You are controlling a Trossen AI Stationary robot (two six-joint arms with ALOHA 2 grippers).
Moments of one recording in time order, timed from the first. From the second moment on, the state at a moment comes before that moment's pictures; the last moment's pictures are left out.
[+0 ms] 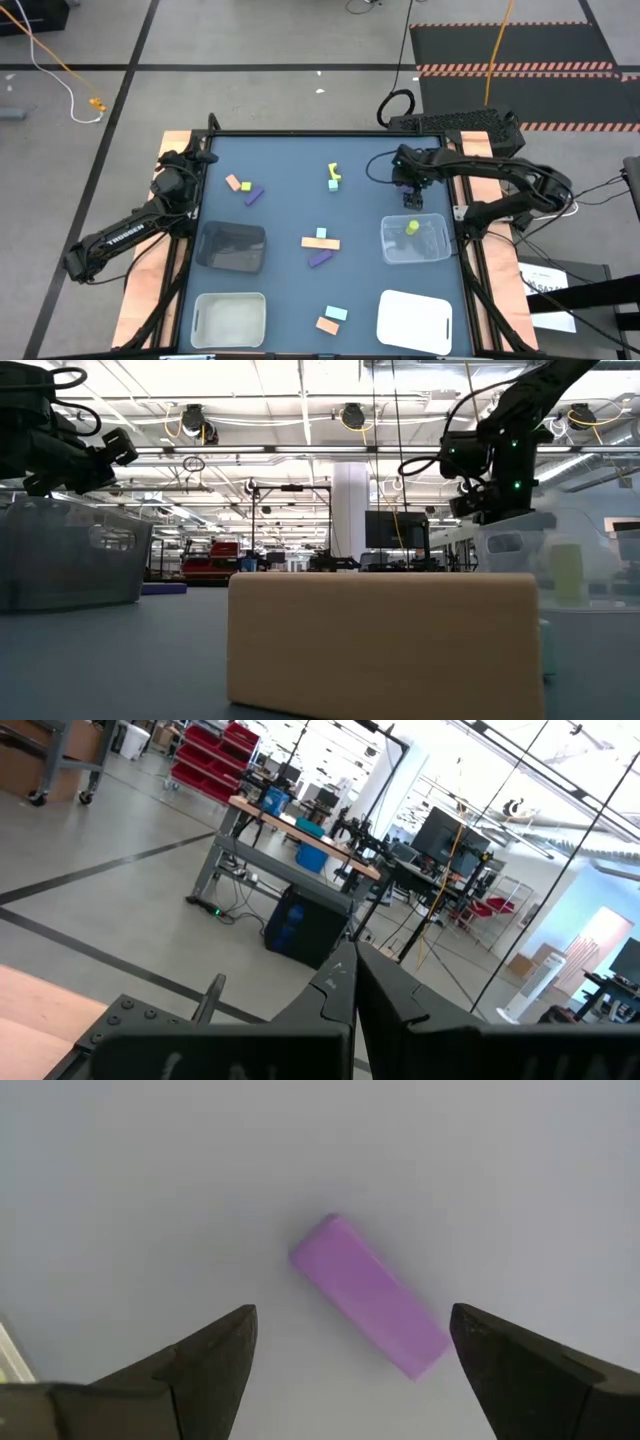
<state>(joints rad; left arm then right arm) 0.66 0.18 0.01 0.31 -0.86 -0.40 -0.57 1.32 0.69 -0.75 0.10 -0.38</state>
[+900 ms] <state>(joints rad) 0.66 0.18 0.01 0.31 -0.86 -0.40 -0.72 1.48 0.69 -0.66 -0.03 -0.48</state>
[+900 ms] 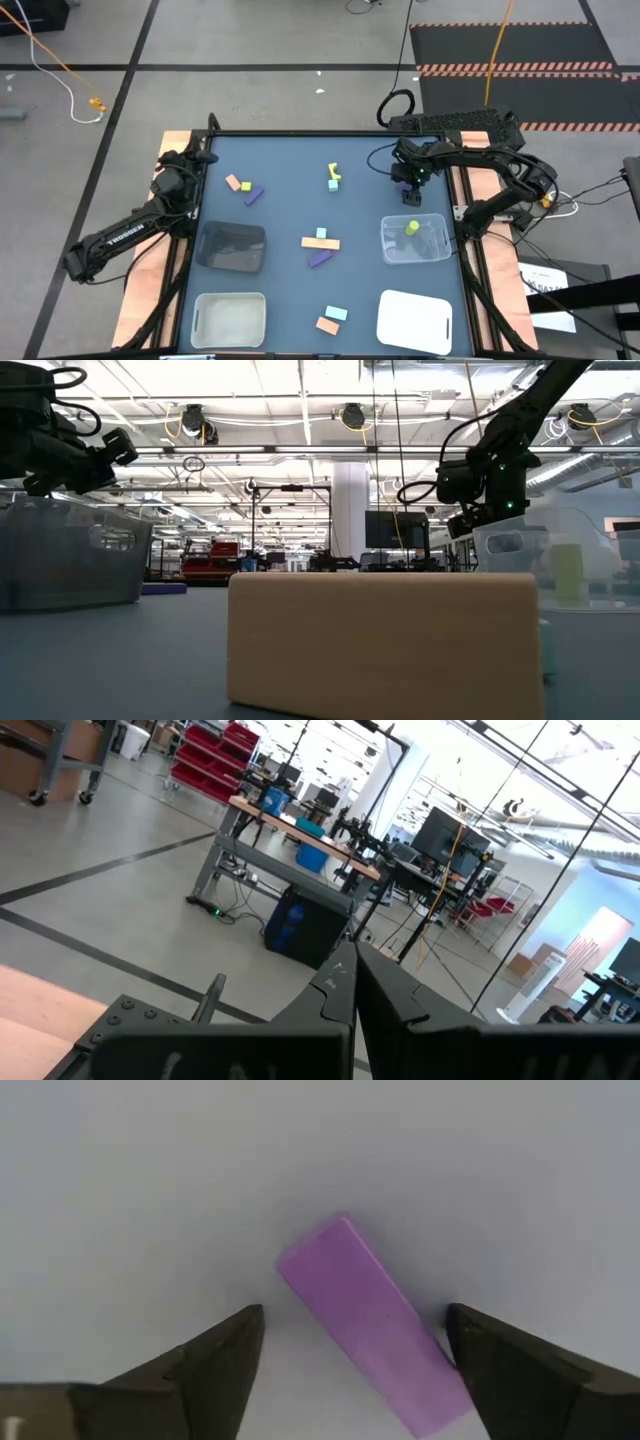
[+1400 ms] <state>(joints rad) 0.66 0.18 0.01 0.31 -0.86 -0.40 -0.71 1.46 0.68 -0.64 -0.03 -0.34</state>
